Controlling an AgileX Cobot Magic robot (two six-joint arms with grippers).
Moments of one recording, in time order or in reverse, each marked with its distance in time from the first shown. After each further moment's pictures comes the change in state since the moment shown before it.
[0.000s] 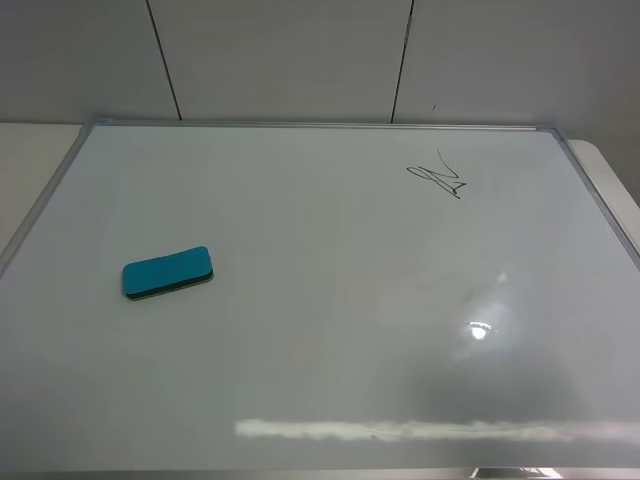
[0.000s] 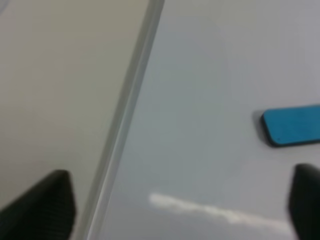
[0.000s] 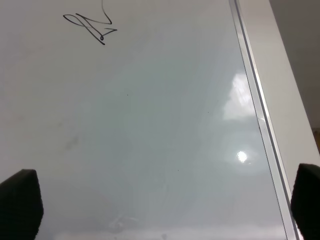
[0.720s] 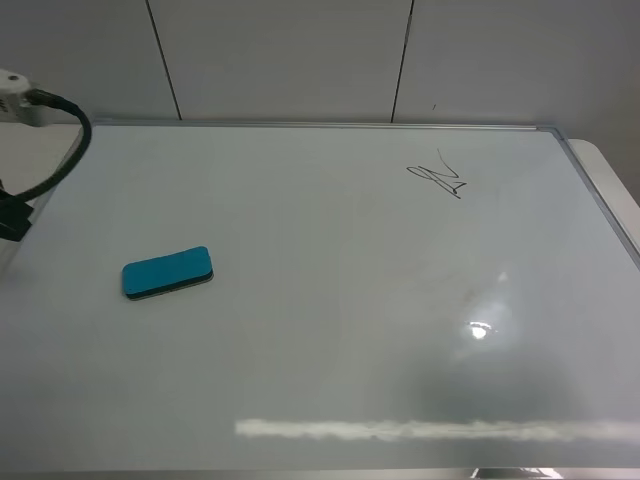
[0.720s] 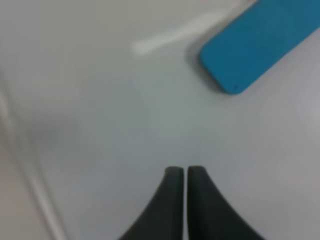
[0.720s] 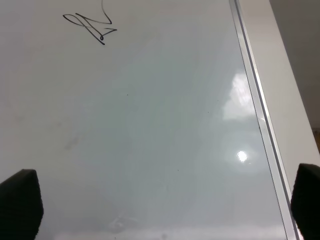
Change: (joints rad) left arm -0.156 1.059 -0.230 -0.174 -0.231 0.529; right arm 0.000 0.000 0.000 0.000 0.000 0.000
